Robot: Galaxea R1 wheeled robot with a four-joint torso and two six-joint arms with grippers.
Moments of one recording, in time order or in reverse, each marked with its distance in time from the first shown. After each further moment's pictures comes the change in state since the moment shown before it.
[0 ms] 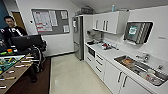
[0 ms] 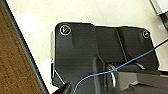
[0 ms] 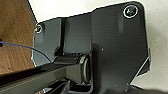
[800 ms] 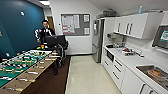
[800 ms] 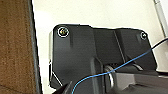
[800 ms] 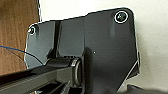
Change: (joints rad) left arm 0.014 0.008 0.000 0.000 0.005 0.000; right arm -0.002 0.000 -0.039 -0.003 -0.007 -0.003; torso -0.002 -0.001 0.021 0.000
